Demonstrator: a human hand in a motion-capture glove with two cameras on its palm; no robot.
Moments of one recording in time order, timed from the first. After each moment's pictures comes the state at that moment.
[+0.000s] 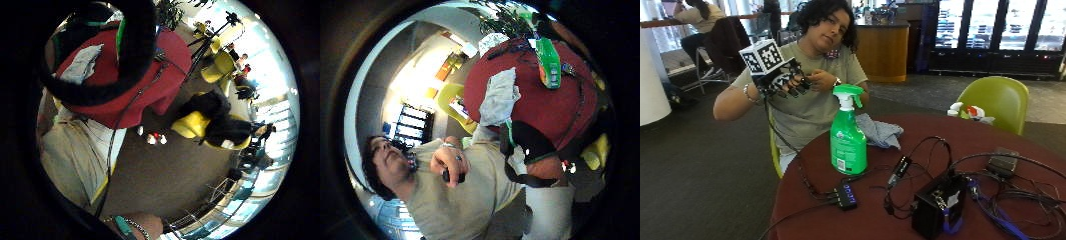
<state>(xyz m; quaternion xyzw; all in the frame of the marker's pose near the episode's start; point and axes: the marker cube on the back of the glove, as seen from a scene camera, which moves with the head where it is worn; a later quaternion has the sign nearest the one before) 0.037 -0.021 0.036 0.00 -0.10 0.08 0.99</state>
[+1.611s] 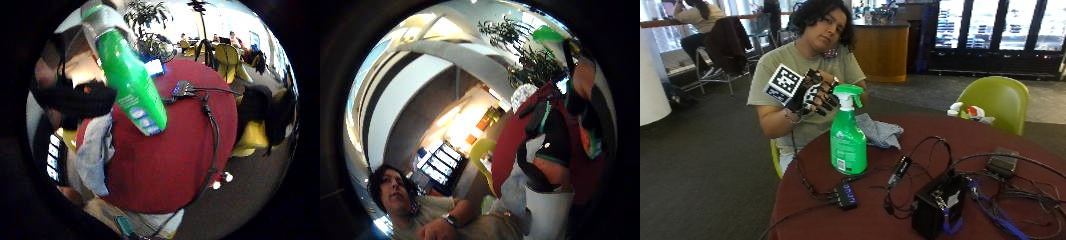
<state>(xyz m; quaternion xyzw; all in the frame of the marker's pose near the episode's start) 0.019 -0.125 0.109 0.27 -0.26 0.13 0.92</state>
